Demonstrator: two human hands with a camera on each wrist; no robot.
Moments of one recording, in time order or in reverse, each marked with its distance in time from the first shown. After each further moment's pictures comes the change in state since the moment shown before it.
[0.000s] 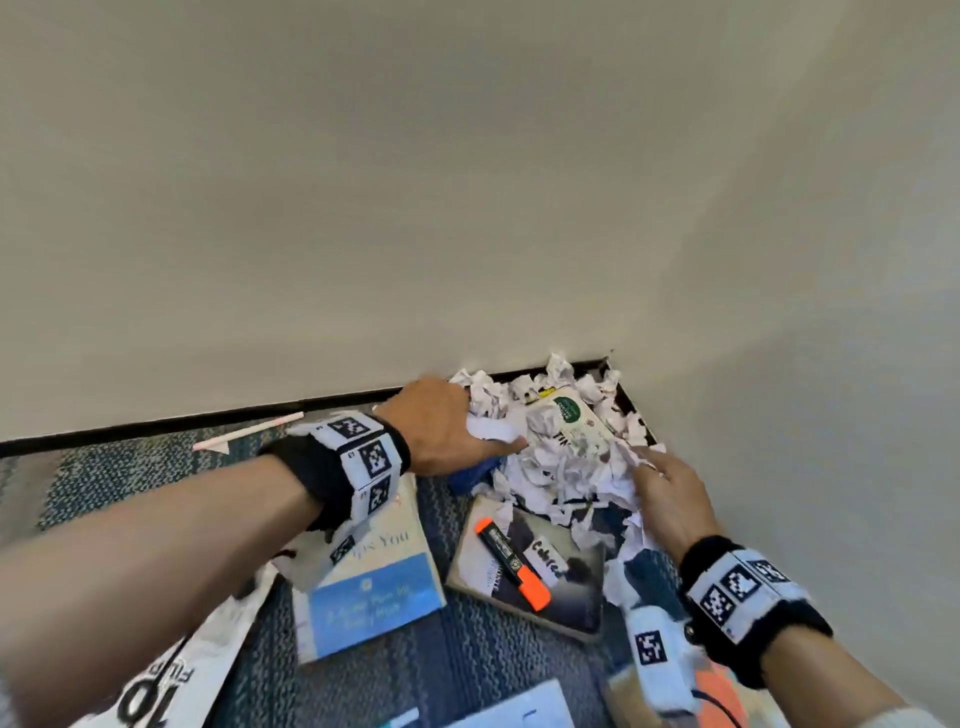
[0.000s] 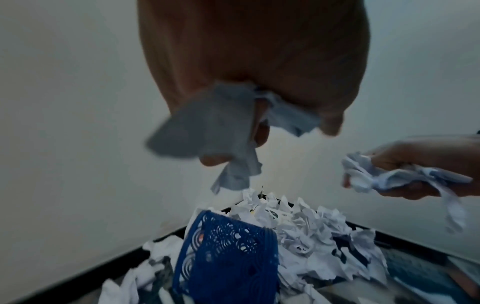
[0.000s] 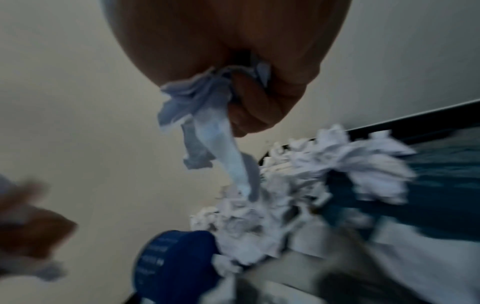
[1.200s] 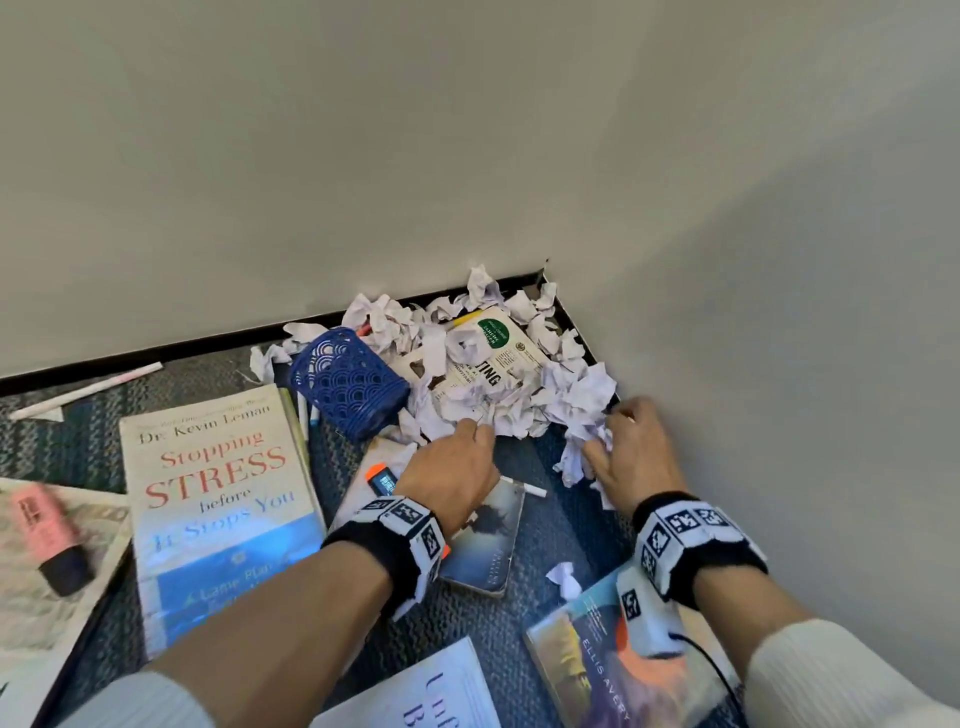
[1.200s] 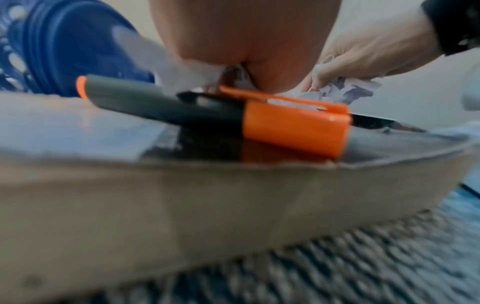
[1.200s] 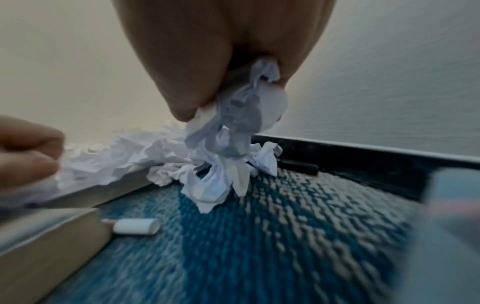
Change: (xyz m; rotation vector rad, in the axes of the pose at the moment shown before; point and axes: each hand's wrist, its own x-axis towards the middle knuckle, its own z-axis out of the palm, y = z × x) left_hand 0.054 0.098 0.180 0.132 -0.039 0.087; right_hand 0.044 0.124 -0.019 -0.621 -0.001 -0.199
